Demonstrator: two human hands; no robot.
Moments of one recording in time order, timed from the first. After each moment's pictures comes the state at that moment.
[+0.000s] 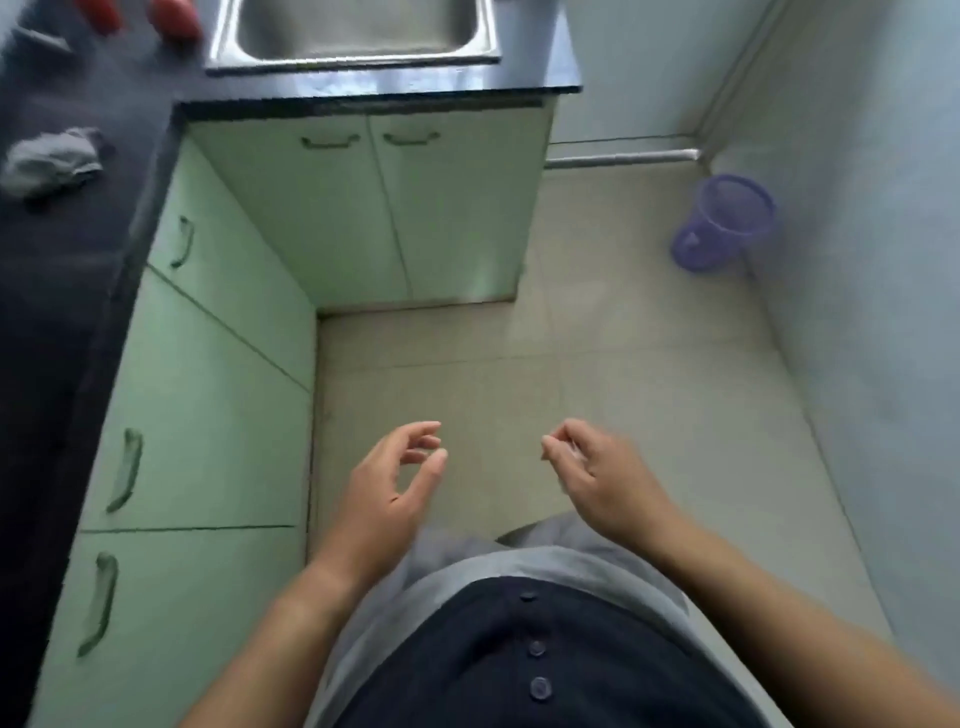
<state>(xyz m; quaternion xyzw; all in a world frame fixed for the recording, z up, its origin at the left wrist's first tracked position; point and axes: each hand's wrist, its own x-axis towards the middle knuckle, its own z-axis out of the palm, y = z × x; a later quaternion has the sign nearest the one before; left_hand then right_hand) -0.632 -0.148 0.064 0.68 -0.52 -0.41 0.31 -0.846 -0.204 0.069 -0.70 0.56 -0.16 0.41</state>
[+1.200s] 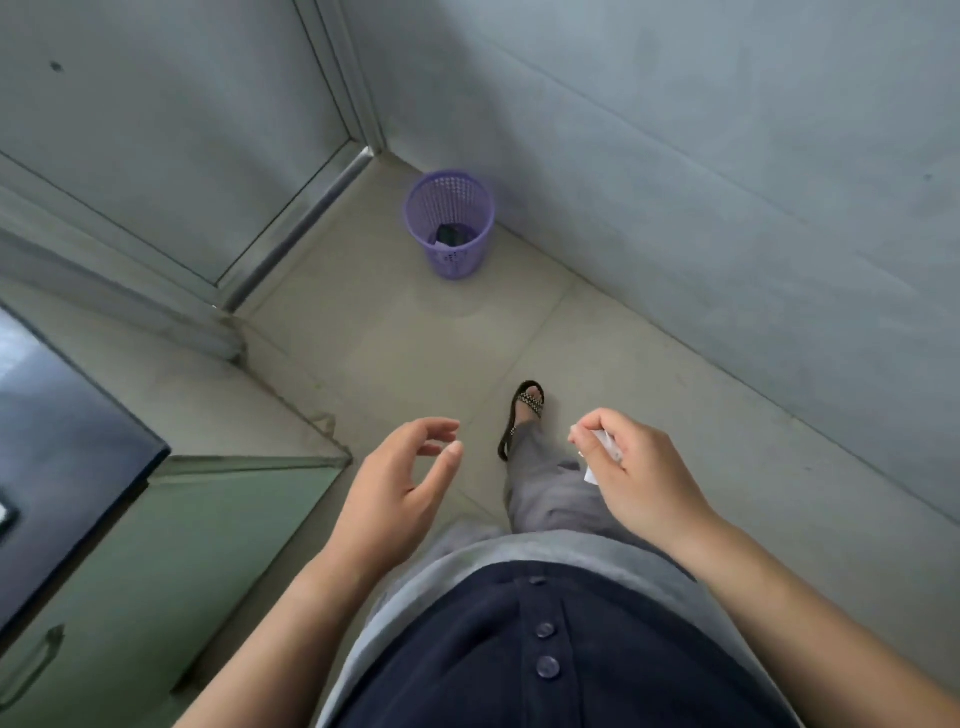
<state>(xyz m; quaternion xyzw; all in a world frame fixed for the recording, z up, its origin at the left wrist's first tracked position) -0.954 -0.703 0.045 0.41 -0.77 -0.48 0.05 -1.144 -0.562 0.050 -0.34 0.82 -0.32 0.33</state>
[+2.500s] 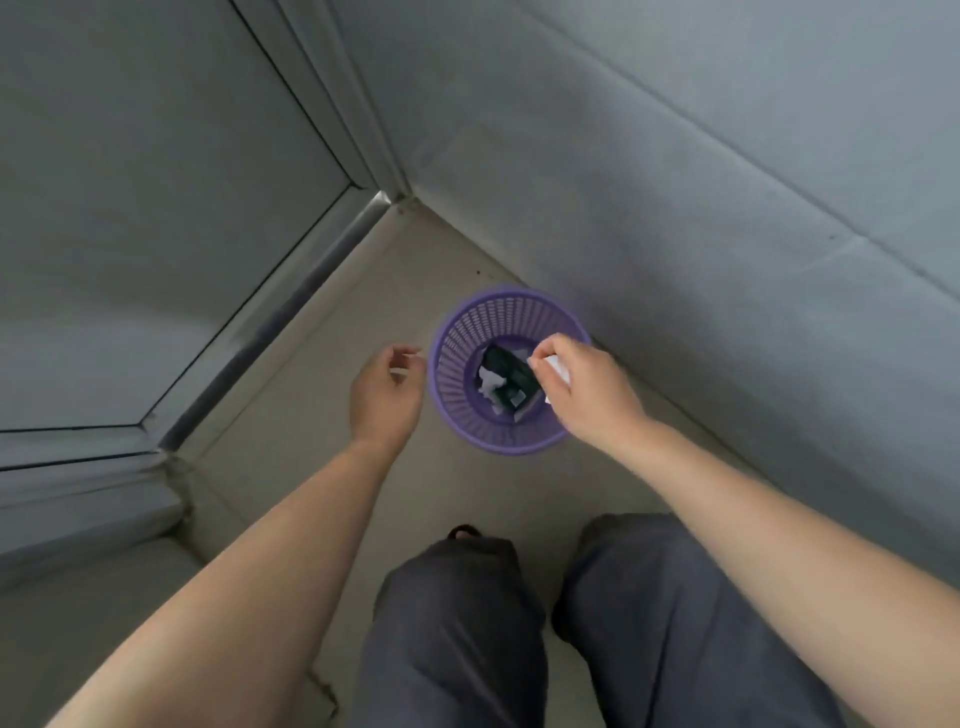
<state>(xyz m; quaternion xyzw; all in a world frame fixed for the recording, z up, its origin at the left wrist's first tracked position) -1.289 -1.272 -0.382 0.63 -0.65 -0.42 0.08 -1.469 -1.148 -0.359 -0.45 0.79 -0.25 0.32</state>
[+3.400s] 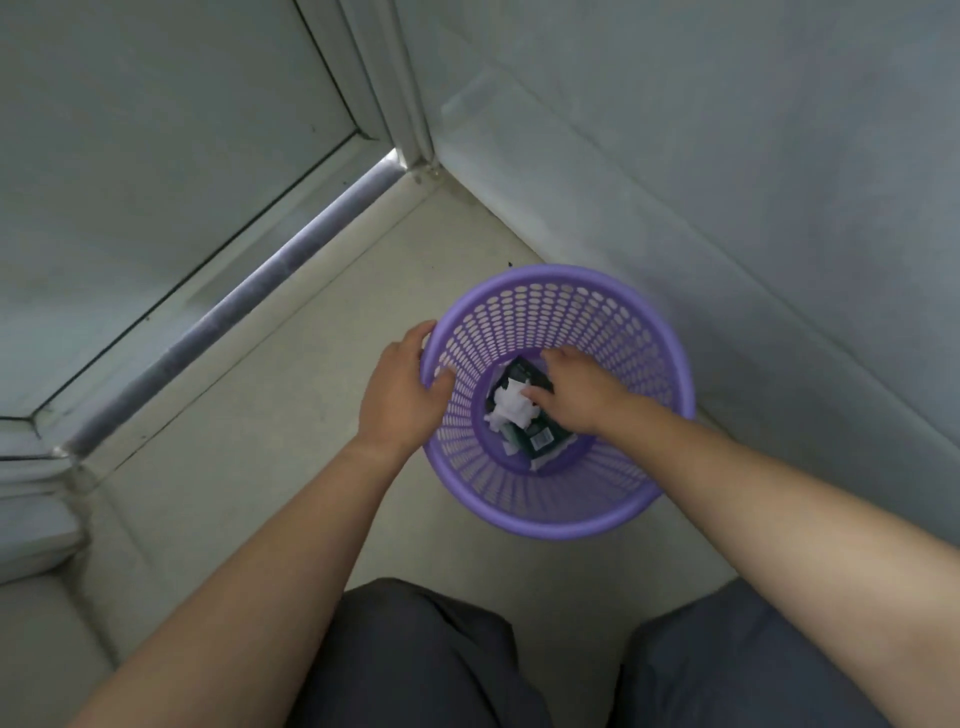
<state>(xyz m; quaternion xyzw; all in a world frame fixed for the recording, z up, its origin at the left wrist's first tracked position) -1.299 -1.311 -0.580 0.53 -0.77 -0.35 0.07 -1.486 -1.234 -0.633 -0.53 0.76 0.00 0.37</state>
